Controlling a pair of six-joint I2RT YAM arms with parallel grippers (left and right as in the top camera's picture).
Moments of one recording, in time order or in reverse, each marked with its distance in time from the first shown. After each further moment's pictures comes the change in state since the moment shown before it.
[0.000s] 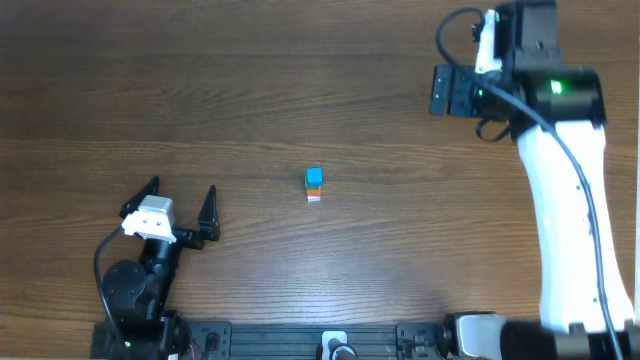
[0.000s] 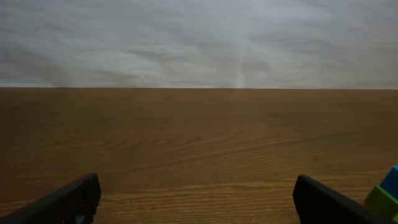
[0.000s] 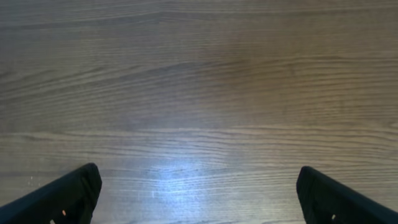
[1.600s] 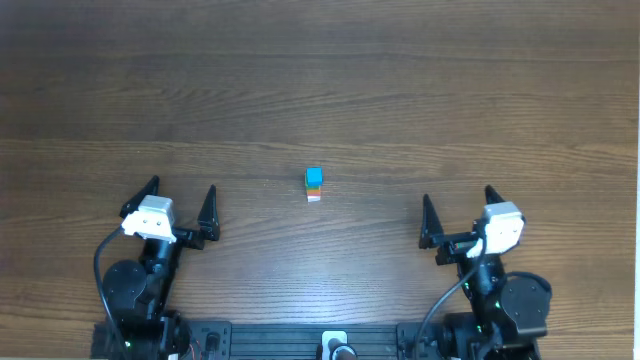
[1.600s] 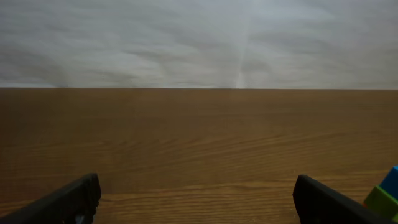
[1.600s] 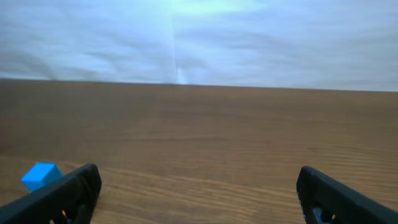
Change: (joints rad) left arm 0.000 -0.001 0.000 0.000 0.000 0.000; right arm 0.019 -1.478 -1.326 0.737 -0.123 -0.057
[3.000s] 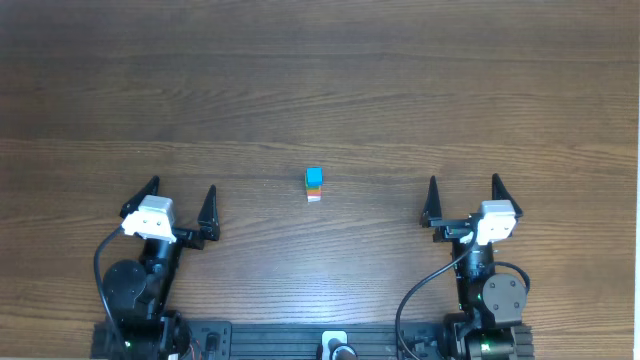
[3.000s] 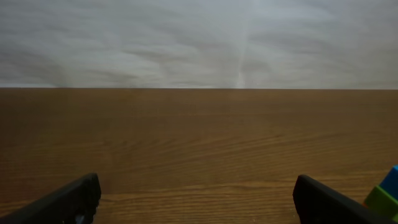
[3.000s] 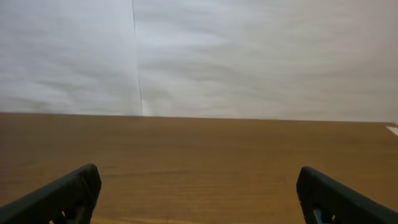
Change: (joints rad) left arm 0.000 0.000 0.000 0.000 0.000 0.000; right arm 0.000 0.000 -0.291 0.473 0.142 -0.048
